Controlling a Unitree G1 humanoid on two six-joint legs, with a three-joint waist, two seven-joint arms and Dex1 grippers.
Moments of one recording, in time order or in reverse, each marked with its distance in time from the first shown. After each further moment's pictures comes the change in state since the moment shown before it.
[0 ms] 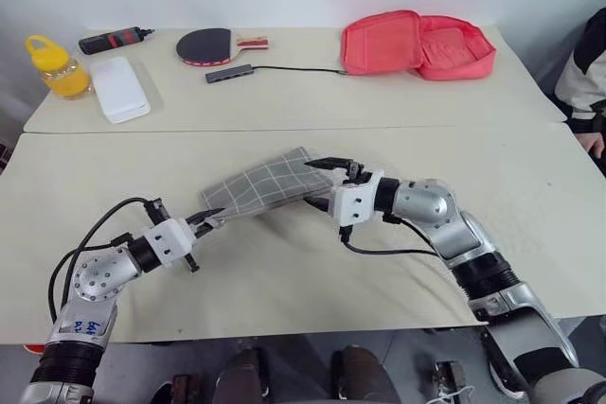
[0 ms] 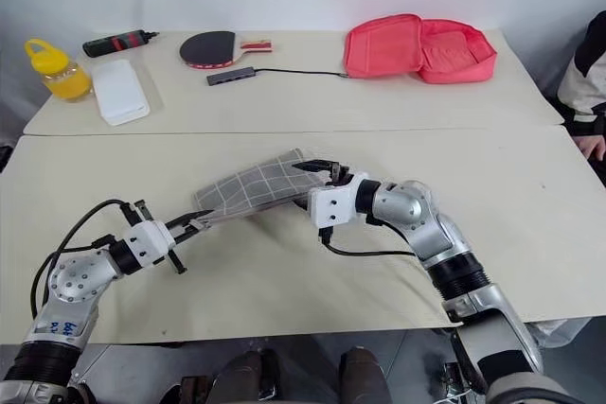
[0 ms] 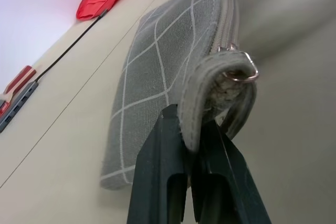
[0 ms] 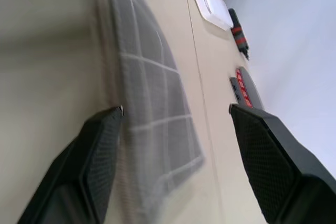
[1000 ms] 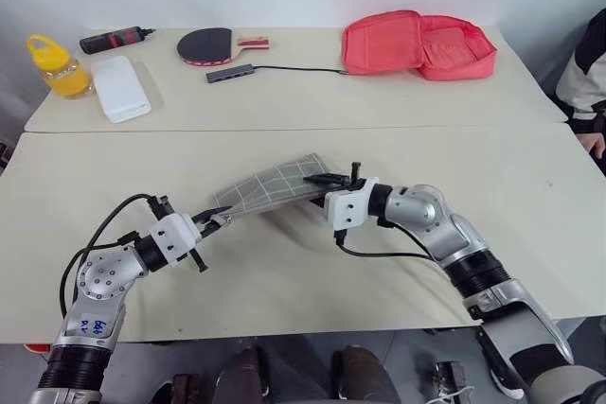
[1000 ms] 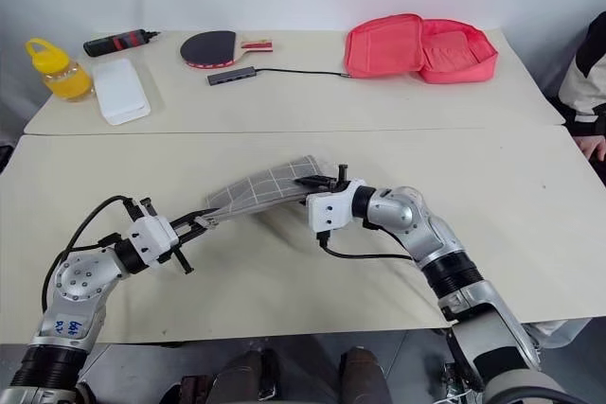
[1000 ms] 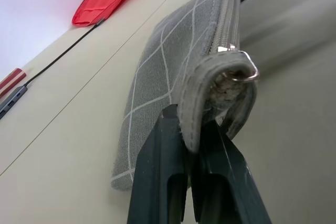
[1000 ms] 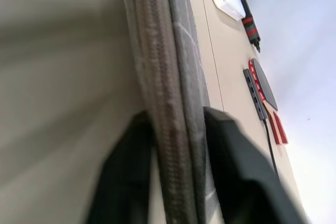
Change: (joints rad) left arm 0.020 -0.042 0.018 -0.111 -0.046 0.121 -0.024; right arm -0.009 0.027 0.021 0.088 -0.015 -0.007 -0.049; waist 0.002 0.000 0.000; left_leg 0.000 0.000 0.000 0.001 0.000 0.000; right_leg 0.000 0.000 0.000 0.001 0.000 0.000
